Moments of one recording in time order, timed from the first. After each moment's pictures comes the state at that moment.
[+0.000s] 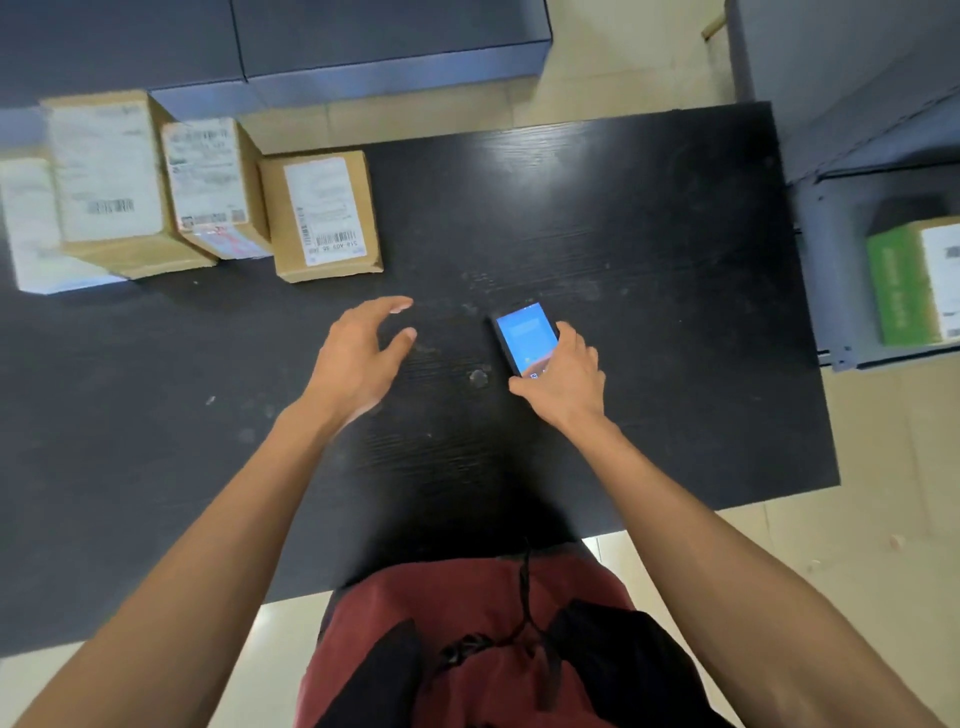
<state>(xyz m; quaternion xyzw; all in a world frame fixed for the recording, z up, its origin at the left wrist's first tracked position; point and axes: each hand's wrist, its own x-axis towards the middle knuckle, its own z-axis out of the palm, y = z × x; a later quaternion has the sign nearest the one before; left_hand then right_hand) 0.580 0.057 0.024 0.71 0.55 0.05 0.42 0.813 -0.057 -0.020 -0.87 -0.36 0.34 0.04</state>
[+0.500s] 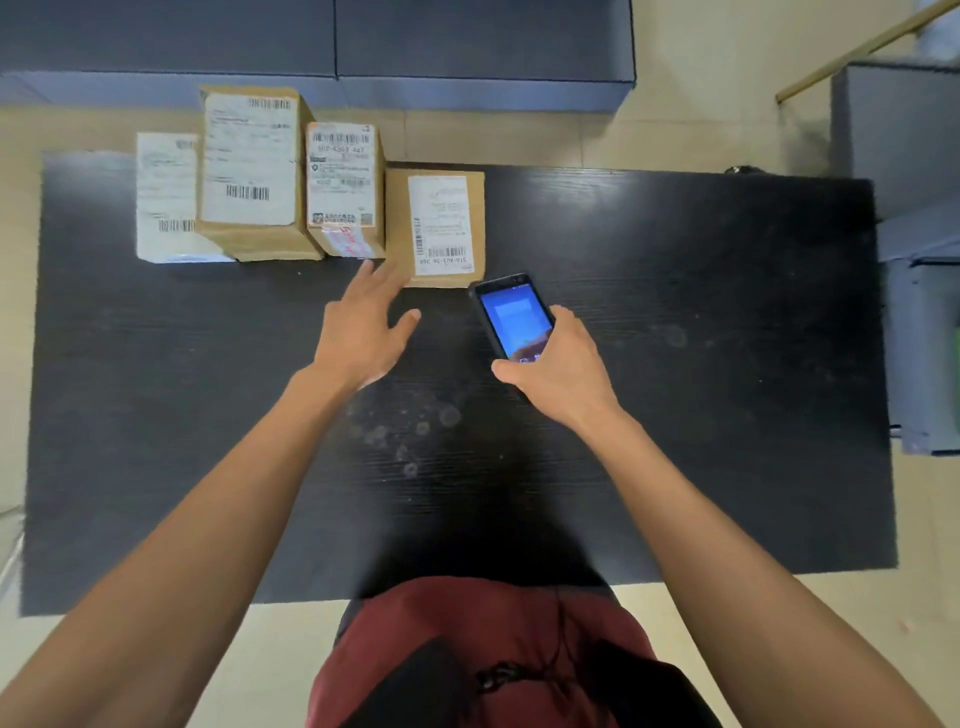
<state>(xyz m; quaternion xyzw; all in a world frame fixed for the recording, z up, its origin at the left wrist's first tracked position) 0.486 0.126 -0.002 0.75 0.57 0.01 0.33 0.713 0.035 0.043 -0.81 -0.40 0.42 0.11</state>
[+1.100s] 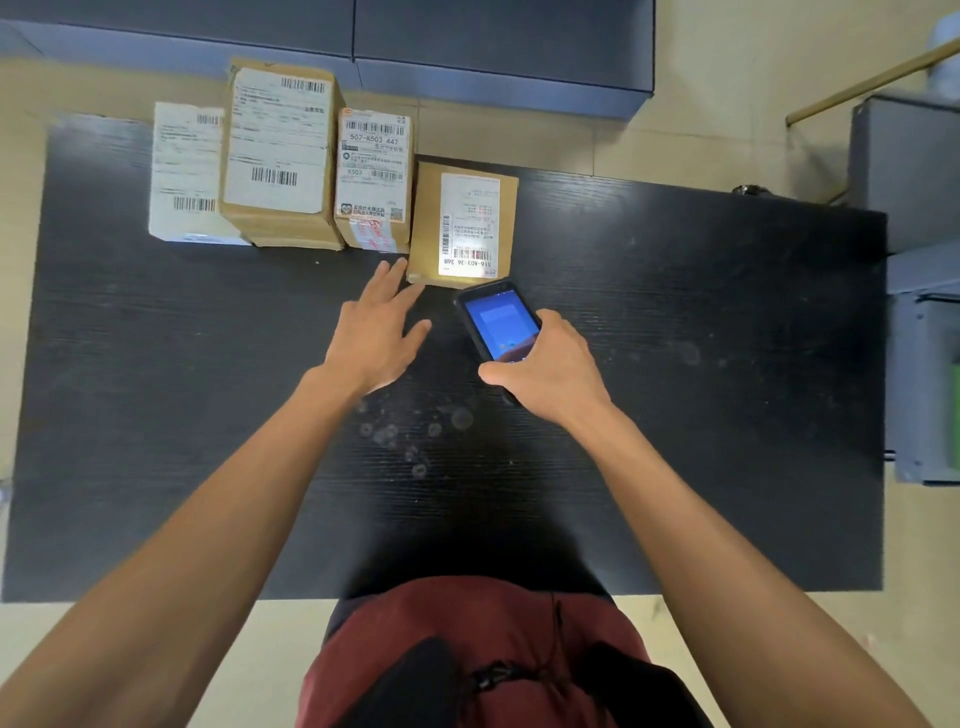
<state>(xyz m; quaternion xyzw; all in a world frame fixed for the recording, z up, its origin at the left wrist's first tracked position) 0.467 0.128 -0.029 0.77 0.56 -0.03 0.30 0.674 0.060 0.061 -0.80 -0.42 0.43 0.04</state>
